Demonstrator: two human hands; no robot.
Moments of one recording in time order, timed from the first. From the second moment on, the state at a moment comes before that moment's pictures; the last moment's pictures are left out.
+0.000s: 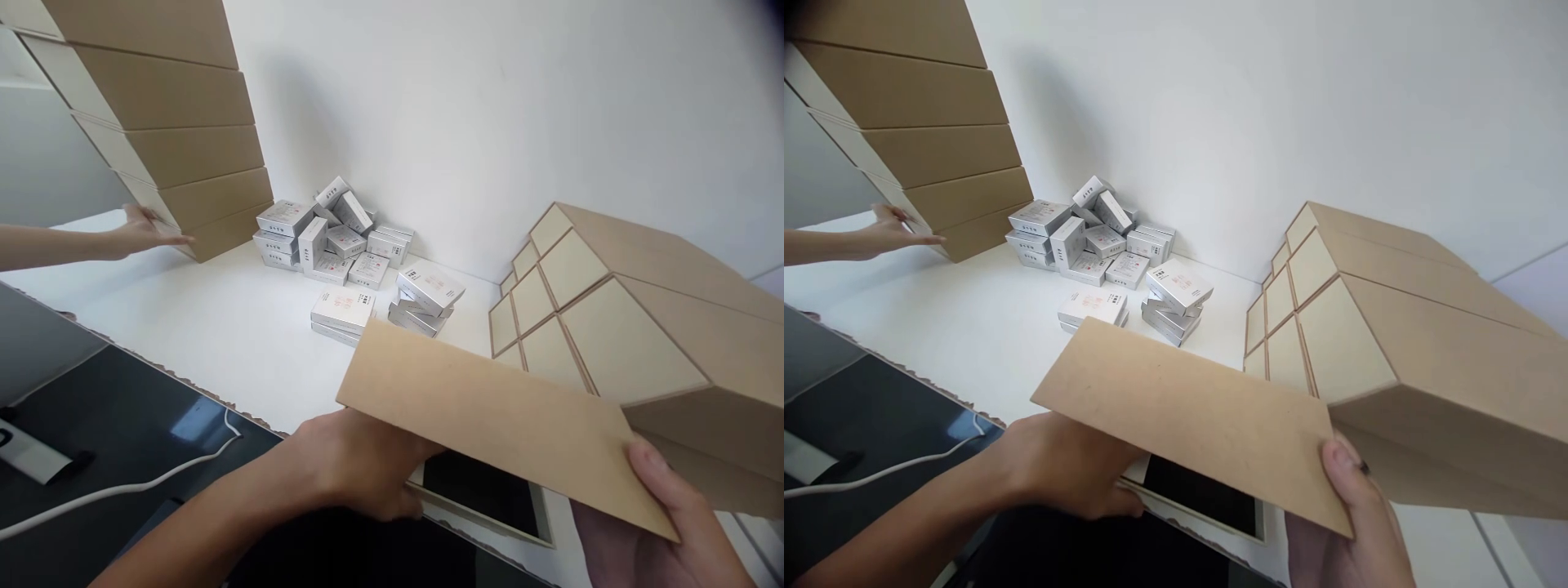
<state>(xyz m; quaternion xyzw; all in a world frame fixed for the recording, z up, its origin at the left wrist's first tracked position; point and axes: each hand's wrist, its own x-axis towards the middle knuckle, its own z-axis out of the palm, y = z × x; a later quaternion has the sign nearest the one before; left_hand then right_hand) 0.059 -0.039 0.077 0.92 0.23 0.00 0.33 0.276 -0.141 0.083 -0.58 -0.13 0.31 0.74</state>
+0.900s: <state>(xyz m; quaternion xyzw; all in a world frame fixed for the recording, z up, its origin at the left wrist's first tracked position) -0.006 0.092 0.047 0.83 0.50 0.14 0.19 0.278 -0.145 0.081 -0.58 -0.14 0.32 0.73</state>
